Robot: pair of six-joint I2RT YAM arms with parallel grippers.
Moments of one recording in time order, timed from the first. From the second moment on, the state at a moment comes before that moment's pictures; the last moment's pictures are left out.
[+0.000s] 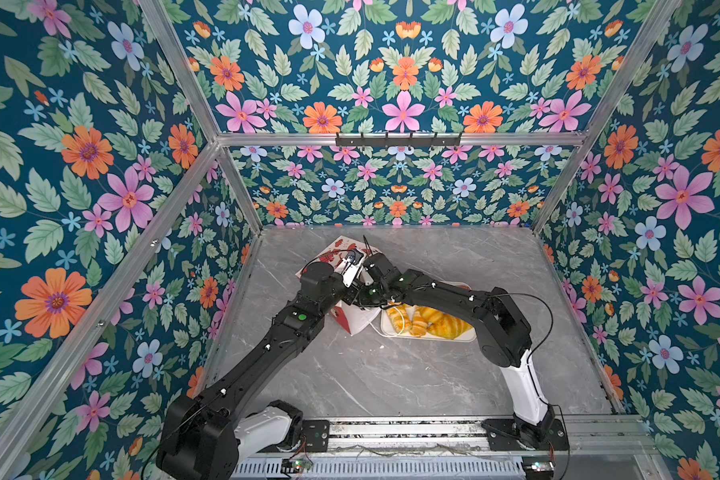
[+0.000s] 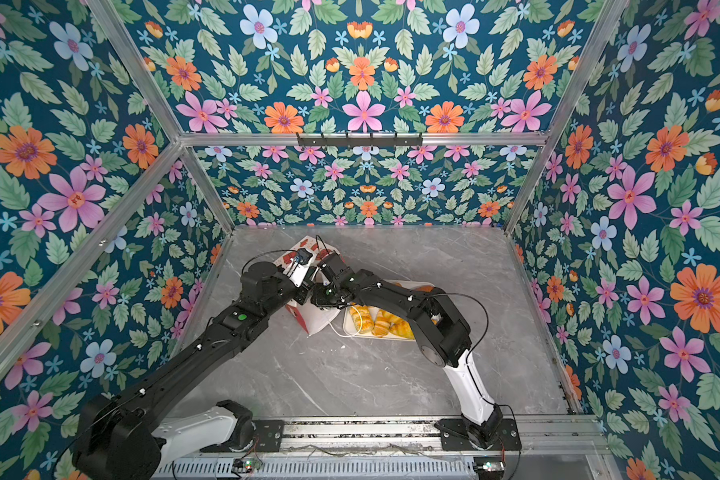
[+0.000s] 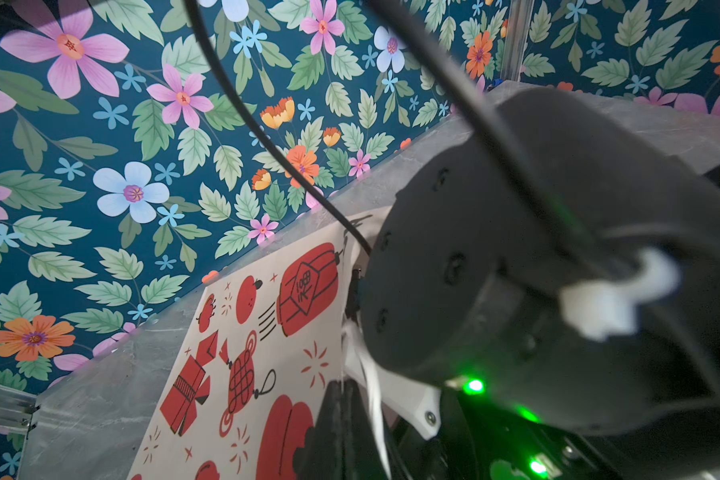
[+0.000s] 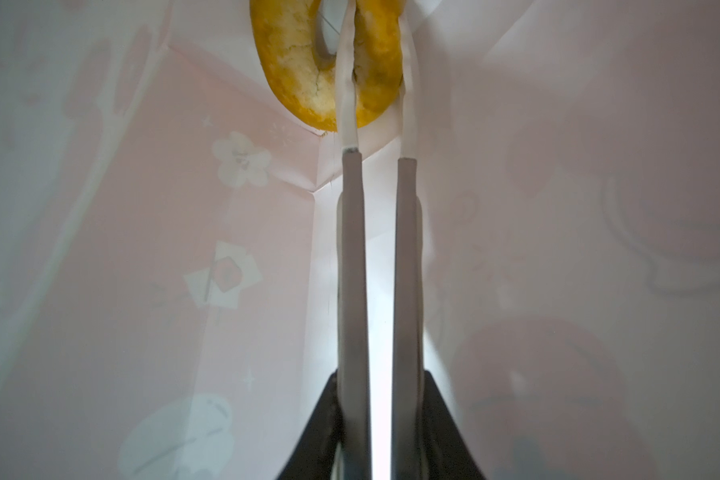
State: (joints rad) left arm -0.49 1.15 0.81 0.03 0.06 0.29; right arm 0.82 2.14 1.70 -0.39 -0.28 0.67
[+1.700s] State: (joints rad) left arm -0.49 1.17 0.84 0.00 -0.35 0.19; right arm 0.63 1.36 1.51 -1.25 -0.28 0.38
